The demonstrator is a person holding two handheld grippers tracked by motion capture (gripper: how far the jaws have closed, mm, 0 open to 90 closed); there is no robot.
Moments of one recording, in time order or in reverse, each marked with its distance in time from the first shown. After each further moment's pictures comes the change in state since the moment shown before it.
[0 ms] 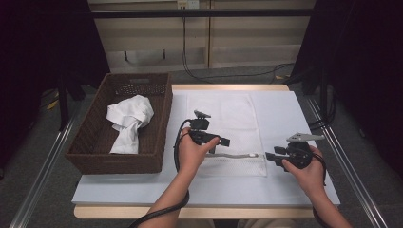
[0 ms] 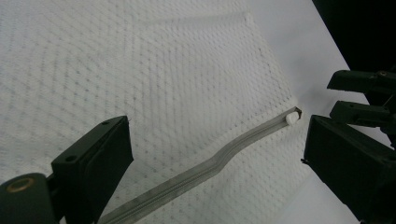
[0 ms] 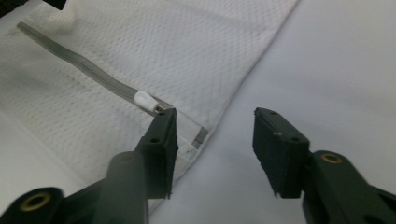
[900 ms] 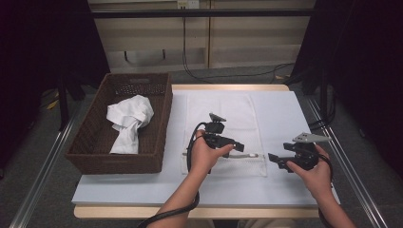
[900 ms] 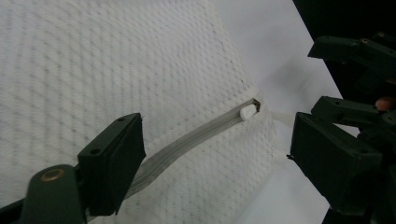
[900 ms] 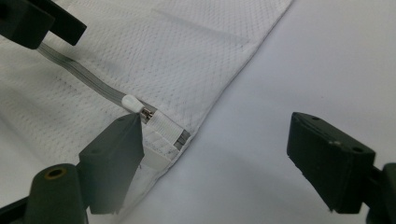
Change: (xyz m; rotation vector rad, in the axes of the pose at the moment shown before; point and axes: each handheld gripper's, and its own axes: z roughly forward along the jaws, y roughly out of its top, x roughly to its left) left arm -0.032 0.000 0.027 0.065 -0.087 0.015; right arm -0.009 -0.003 -0.008 -0.051 -0.009 -0.032
